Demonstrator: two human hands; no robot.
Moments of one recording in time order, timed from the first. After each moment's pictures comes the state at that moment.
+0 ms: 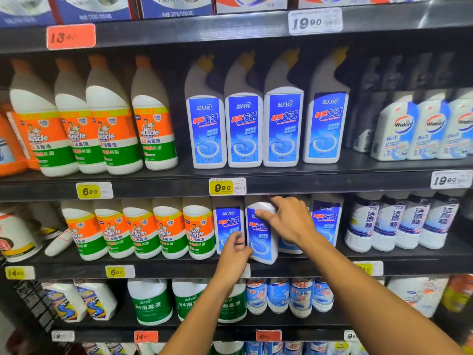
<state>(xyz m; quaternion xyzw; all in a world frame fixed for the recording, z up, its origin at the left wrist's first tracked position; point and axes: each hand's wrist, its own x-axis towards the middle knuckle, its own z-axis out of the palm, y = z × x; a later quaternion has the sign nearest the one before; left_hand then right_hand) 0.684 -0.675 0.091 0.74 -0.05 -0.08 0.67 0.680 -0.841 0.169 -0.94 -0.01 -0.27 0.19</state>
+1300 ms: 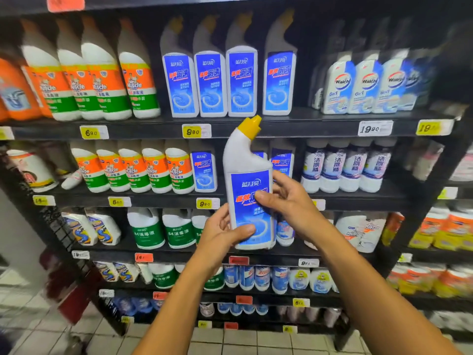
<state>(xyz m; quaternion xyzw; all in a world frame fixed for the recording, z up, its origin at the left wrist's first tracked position) 0.474 -0.700 0.110 0.59 -0.21 -0.08 0.78 0.455 -0.878 0.172 -0.66 -0.19 -0.05 0.73</state>
